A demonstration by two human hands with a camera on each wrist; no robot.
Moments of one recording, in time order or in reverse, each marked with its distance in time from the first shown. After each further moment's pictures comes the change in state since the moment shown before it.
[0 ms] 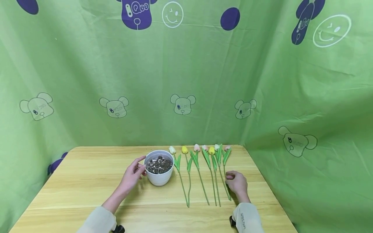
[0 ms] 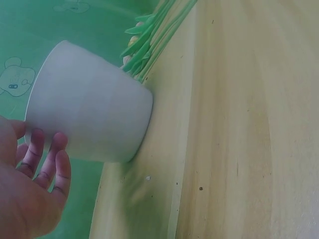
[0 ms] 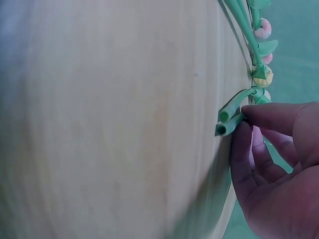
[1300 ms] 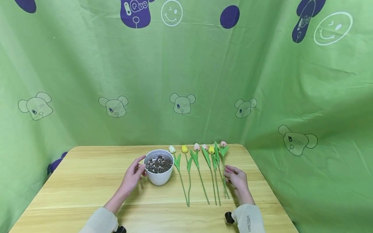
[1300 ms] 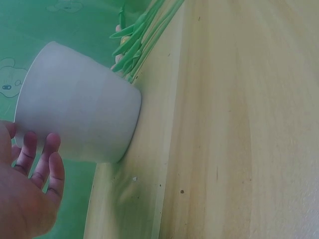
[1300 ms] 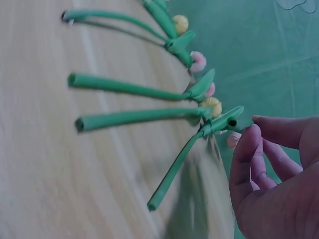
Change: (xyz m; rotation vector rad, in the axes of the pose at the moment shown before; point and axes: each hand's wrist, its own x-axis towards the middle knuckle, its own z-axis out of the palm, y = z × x) left_hand -0.004 -0.002 0.005 -0.019 0.021 0.001; right_hand -0.007 -0.026 -0.015 0.656 -0.125 0.259
